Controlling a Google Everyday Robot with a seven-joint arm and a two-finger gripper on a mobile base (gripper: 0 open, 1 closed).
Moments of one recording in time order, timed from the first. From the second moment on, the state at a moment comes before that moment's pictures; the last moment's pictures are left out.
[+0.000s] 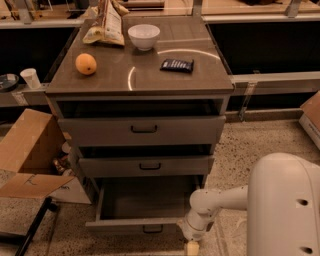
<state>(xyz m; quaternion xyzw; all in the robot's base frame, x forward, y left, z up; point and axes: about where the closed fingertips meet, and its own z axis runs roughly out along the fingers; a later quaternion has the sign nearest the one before) 0.391 -0.098 0.269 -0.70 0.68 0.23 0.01</state>
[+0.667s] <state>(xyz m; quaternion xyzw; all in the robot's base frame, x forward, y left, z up) 0.392 -0.085 0.201 -0.67 0.70 0.26 -0.01</state>
